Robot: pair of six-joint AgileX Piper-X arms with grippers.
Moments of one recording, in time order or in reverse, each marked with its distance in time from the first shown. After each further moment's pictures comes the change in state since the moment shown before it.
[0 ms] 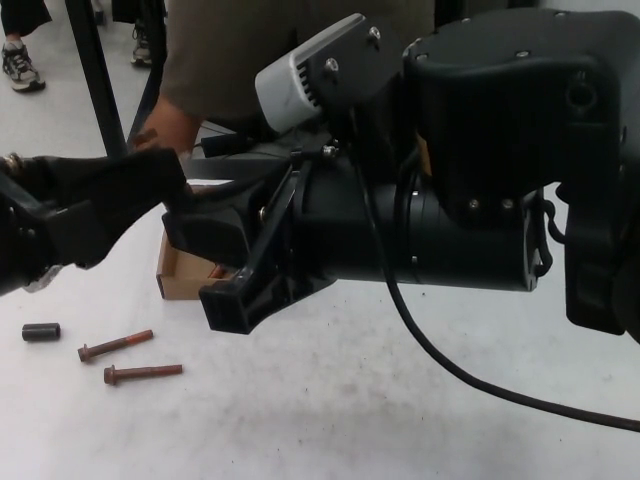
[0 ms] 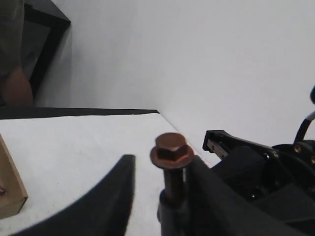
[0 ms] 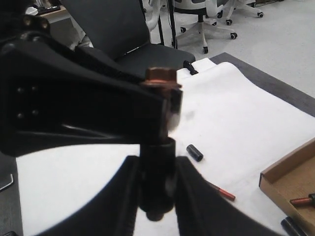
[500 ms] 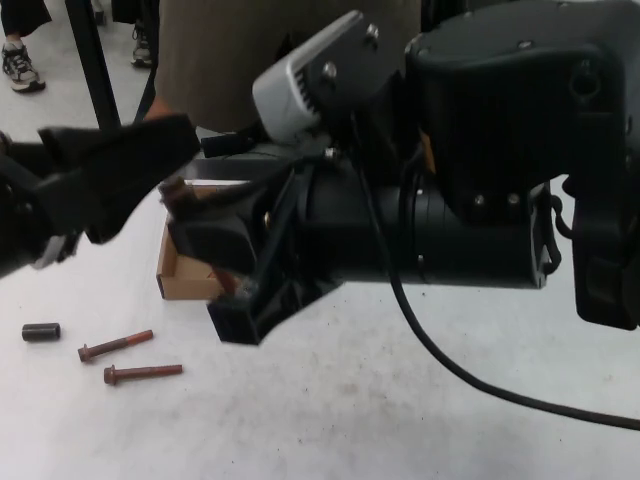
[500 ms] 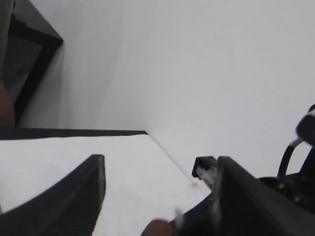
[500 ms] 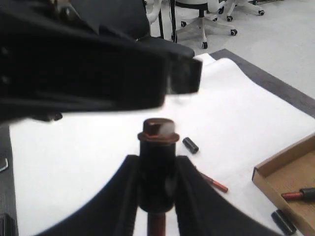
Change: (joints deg) left arm 0.0 0.6 0.9 -8.2 -1.2 -5.2; right arm 0.0 -0.3 -0.5 4.9 -0.1 -4.0
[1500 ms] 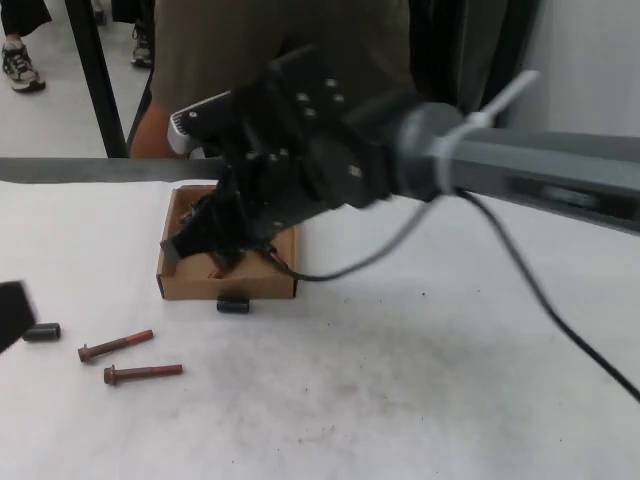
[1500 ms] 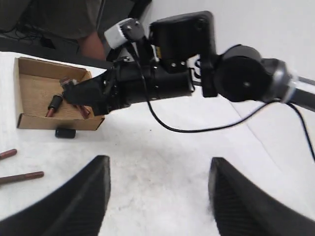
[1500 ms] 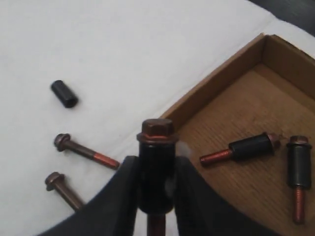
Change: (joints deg) left arm 0.0 -27.9 -7.2 53.2 -13.2 6.0; right arm -11.3 42.1 -36.9 18.3 0.7 -1.4
